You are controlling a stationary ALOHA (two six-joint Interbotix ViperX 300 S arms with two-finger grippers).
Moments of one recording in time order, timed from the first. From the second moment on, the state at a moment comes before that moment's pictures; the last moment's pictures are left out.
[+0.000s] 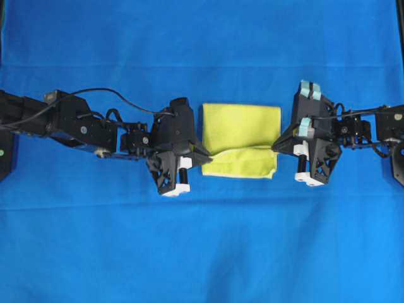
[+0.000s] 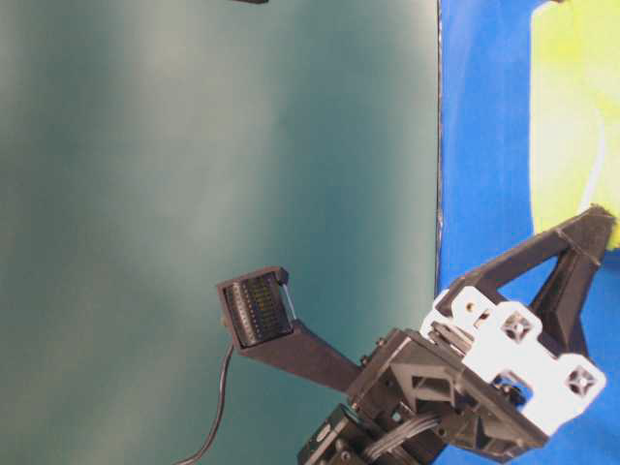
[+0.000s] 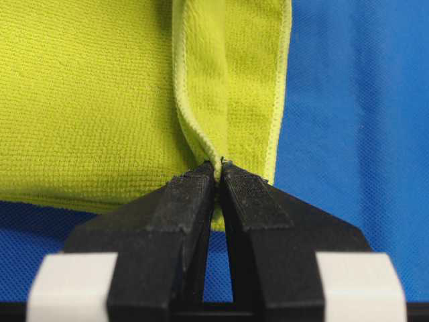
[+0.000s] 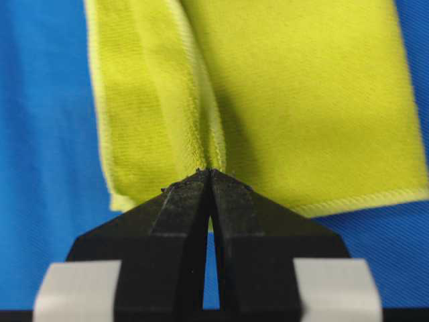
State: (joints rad) left arm -0.03 0.24 0.64 -0.04 -0.26 -0.13; right arm -0.03 -0.21 1.04 -0.02 -0.03 0.22
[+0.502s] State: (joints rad) left arm -0.04 0.24 0.63 -0.04 -0.25 -0.13; right arm 0.07 -0.20 1.02 0.01 -0.02 0.23
